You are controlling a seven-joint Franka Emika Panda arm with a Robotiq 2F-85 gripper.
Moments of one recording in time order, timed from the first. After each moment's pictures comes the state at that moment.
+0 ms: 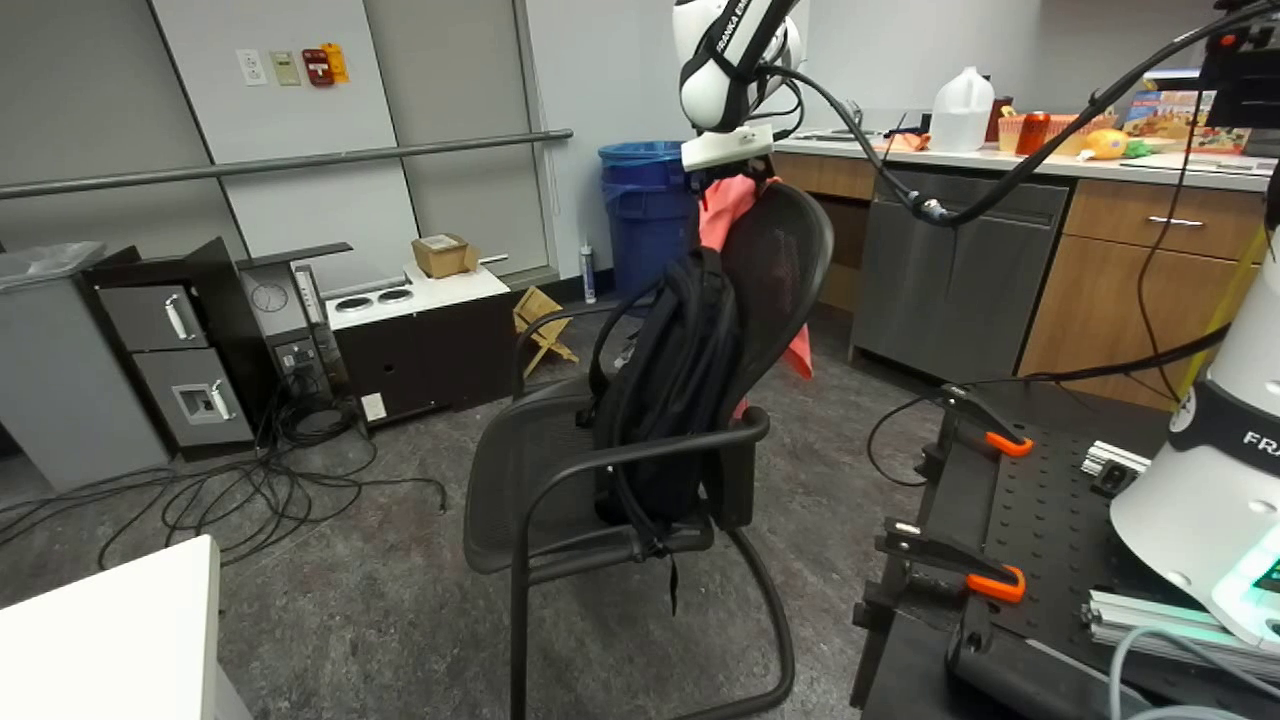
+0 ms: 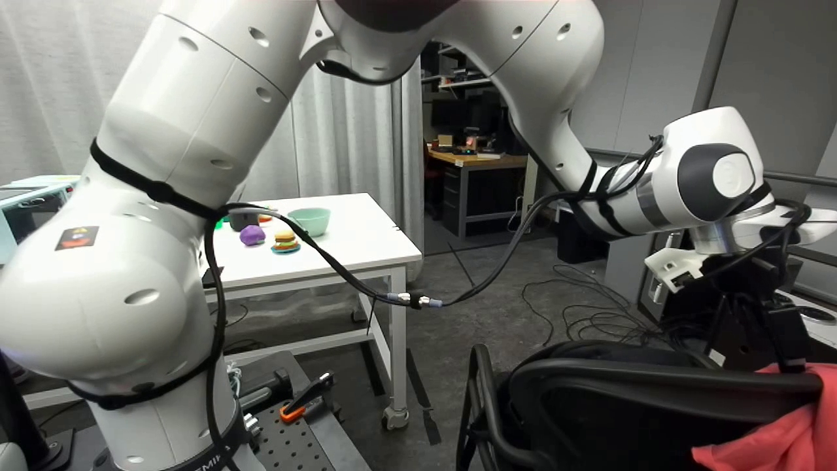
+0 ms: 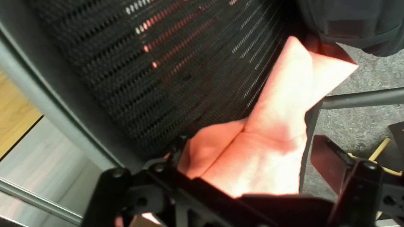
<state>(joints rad) -0.12 0.61 -0.41 -1.70 -0.31 2.52 0.85</state>
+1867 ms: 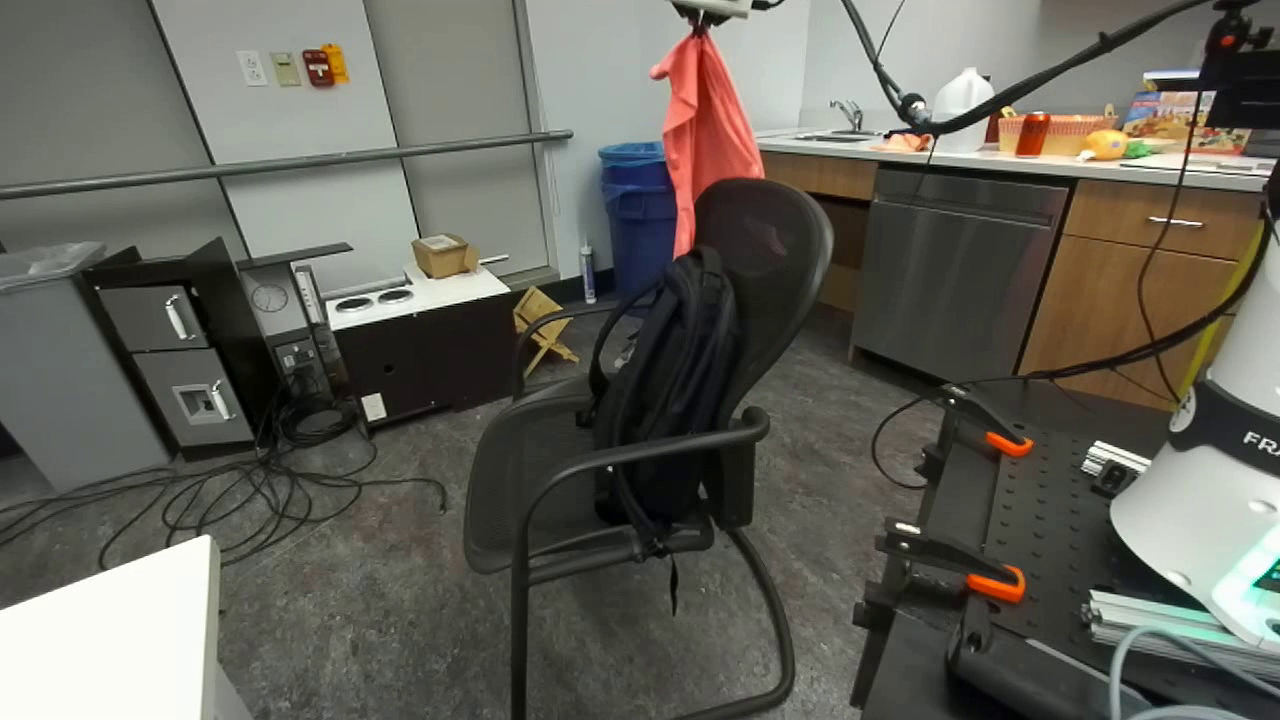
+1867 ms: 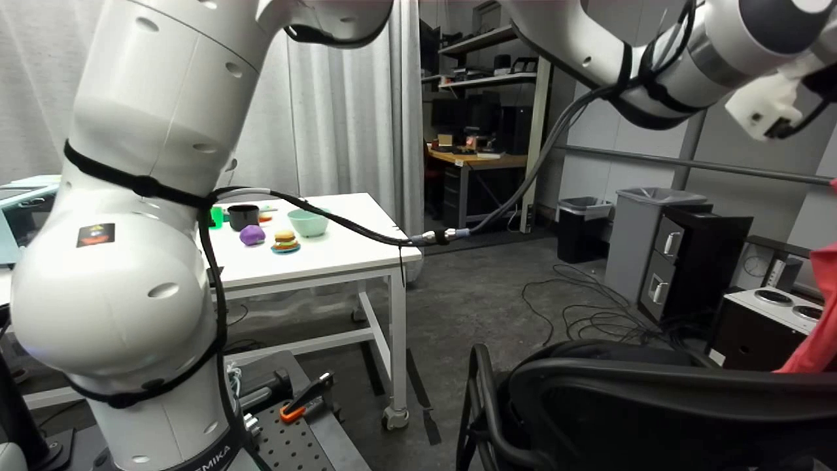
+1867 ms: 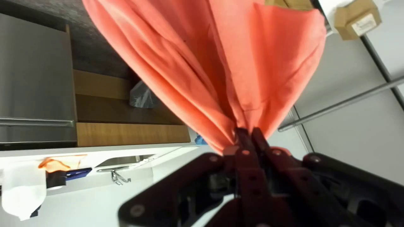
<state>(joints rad) -0.02 0.45 -0.58 -1.55 -0.31 2.82 1.01</state>
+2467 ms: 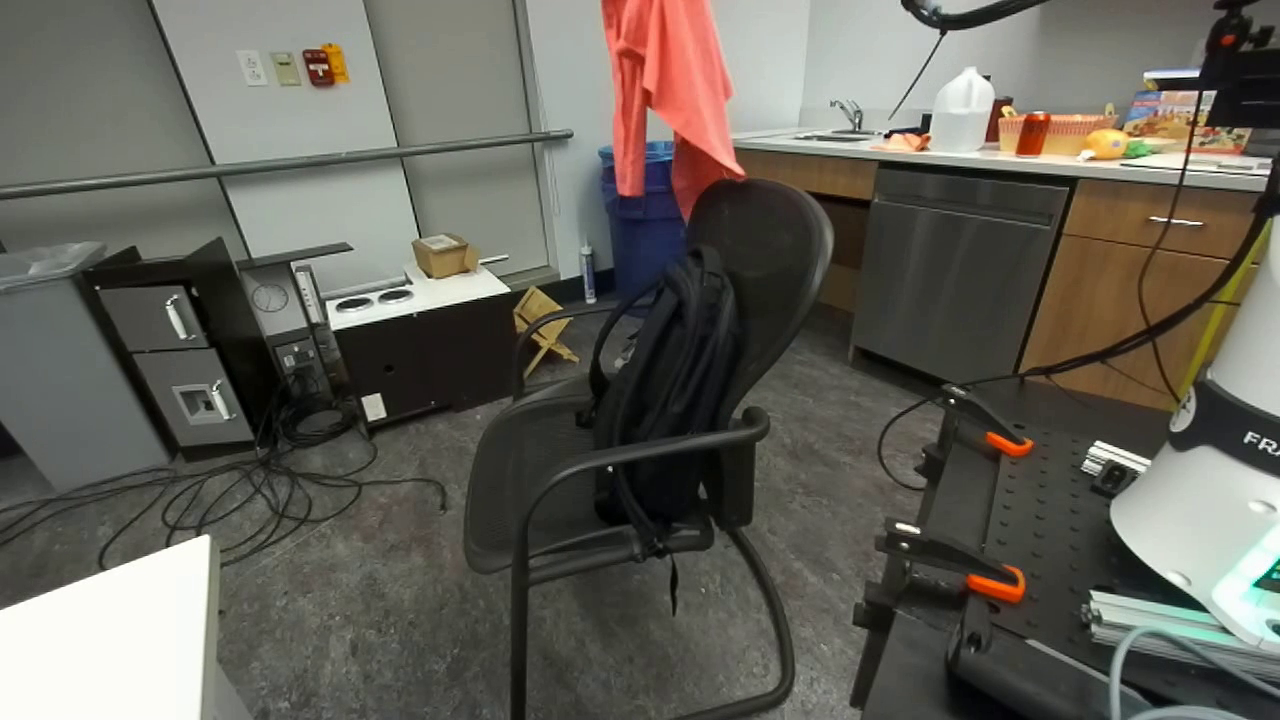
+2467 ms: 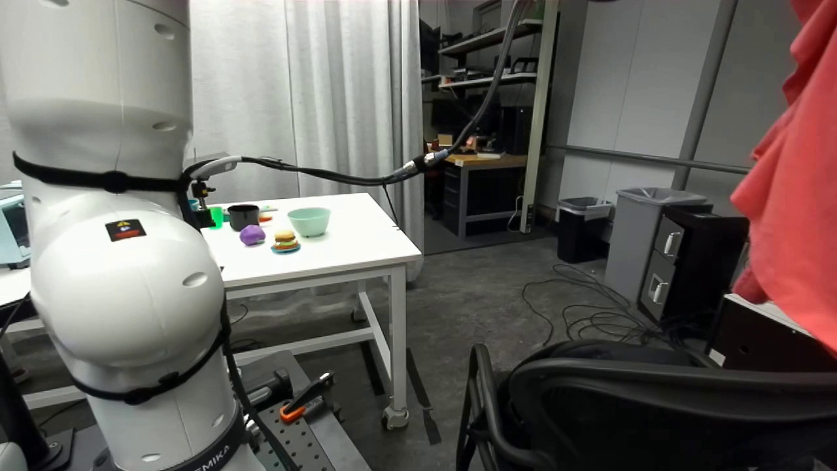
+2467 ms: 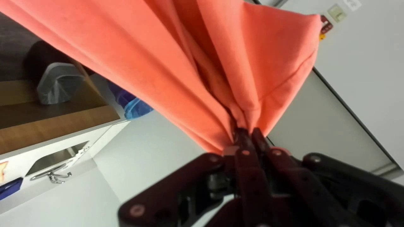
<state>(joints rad) 0.13 0.17 -0.60 -1.56 -0.32 2.90 1.14</state>
